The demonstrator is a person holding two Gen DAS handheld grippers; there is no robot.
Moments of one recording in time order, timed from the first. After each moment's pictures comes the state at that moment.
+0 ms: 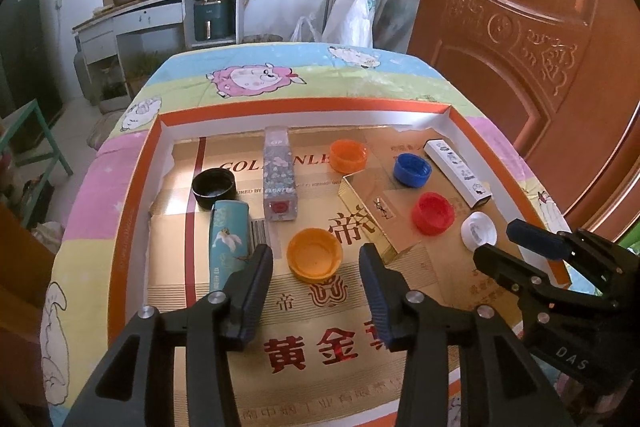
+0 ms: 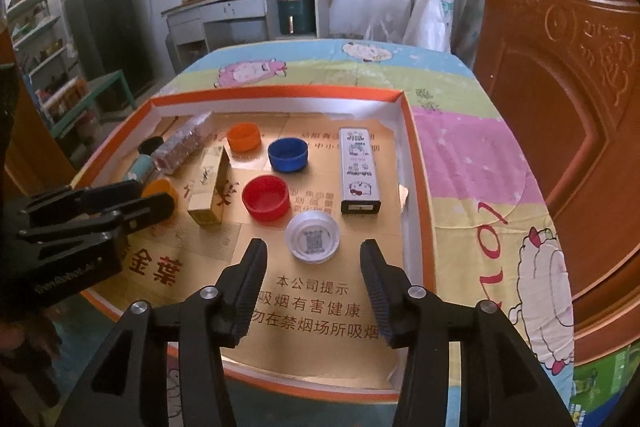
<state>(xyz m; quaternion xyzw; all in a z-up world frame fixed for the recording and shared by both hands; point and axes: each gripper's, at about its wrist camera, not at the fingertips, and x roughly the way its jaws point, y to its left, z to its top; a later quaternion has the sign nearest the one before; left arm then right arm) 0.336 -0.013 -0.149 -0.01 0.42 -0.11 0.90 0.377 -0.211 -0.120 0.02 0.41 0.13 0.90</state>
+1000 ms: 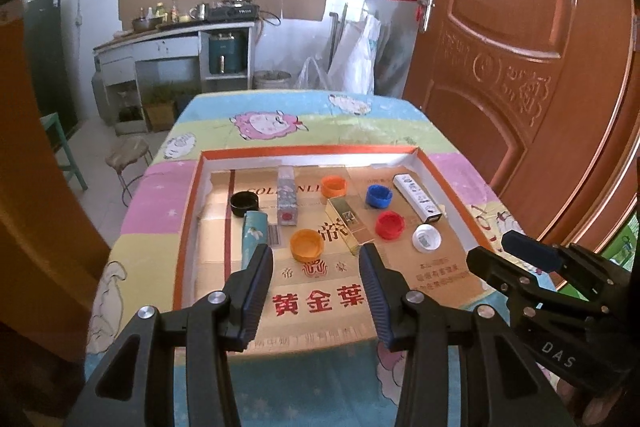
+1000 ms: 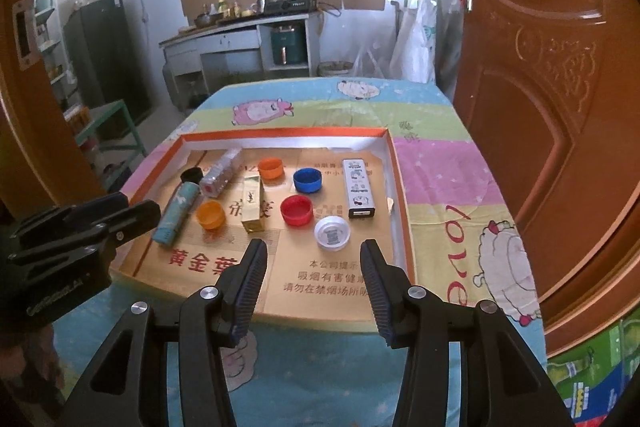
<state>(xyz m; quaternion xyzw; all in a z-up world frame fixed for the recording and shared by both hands) 0.264 -0.004 -0.086 -0.02 0.36 -0.10 0.93 0.312 -0.211 -0.062 0.04 0.37 0.11 0.92</state>
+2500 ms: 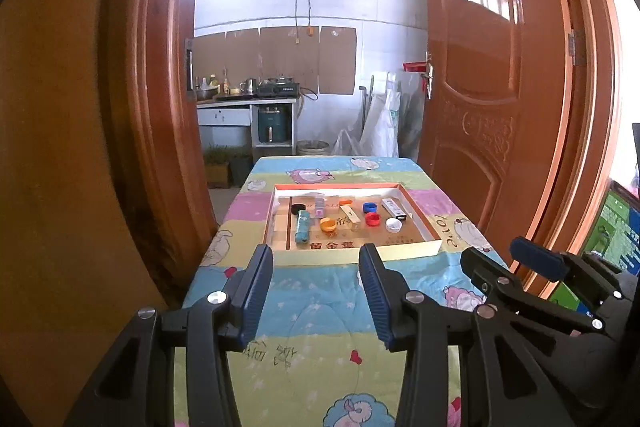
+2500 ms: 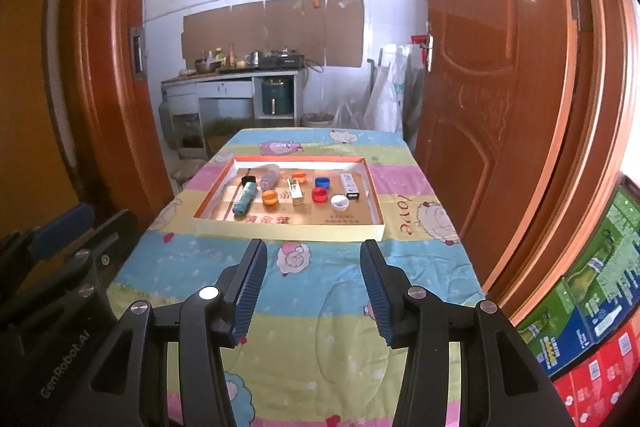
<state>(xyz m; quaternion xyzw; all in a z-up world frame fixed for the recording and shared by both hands) 0.023 -0.006 -0.010 0.00 0.23 -0.02 0.97 0.077 -0.187 0.022 0.02 0.28 0.05 0.96</state>
